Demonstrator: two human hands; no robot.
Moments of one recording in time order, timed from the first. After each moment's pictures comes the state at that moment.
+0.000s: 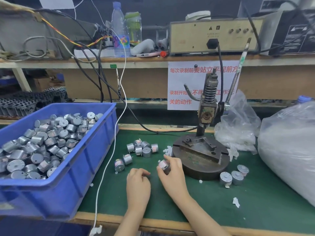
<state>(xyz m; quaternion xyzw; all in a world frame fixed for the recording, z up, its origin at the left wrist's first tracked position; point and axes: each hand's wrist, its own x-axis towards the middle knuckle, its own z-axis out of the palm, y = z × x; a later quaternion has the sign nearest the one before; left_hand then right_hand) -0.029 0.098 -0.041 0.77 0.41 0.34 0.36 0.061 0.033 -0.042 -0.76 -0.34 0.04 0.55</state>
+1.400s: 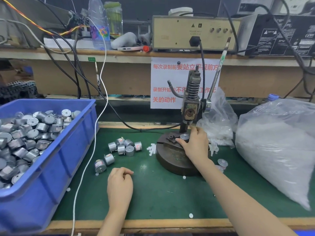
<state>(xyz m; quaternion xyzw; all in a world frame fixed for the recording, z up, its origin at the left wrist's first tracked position) -0.025 0.102 -0.043 0.74 0.41 0.35 0.40 0.178 -0.013 0.014 -0.92 -0.23 -0.17 0.28</state>
